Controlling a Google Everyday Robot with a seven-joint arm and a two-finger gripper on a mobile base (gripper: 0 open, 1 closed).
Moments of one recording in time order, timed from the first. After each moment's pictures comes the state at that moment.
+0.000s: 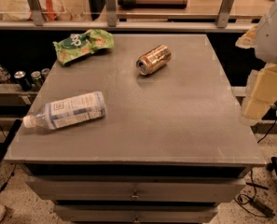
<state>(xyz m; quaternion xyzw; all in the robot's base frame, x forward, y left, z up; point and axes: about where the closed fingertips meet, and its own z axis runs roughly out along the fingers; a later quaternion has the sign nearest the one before) 0.438 -0.217 0.977 -0.60 0.78 -0.03 0.16</state>
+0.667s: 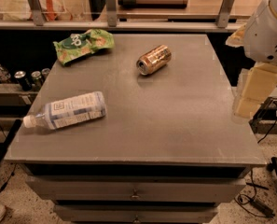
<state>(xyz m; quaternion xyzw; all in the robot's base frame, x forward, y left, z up) 0.444 -0.201 0.976 -0.62 0.77 -0.03 0.16</state>
